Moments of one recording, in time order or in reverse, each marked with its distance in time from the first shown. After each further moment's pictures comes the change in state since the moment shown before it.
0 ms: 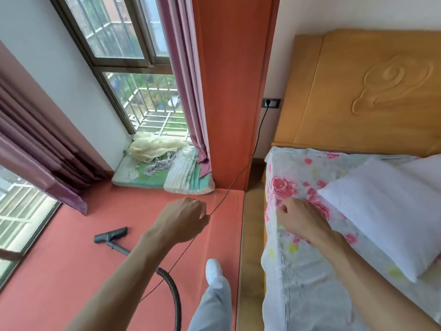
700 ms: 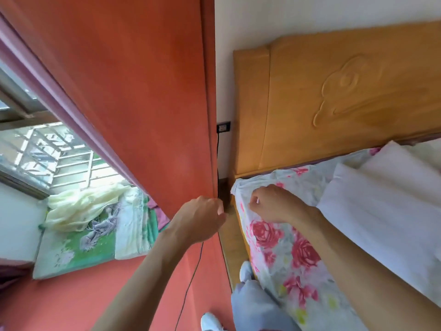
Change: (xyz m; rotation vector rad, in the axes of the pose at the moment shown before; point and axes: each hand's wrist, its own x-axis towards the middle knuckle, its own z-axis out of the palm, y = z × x) left_hand 0.419 0.019 -0.090 -0.096 -0.164 0.377; right_hand 0.351 0.007 -0.108 -0.020 -0.125 0.088
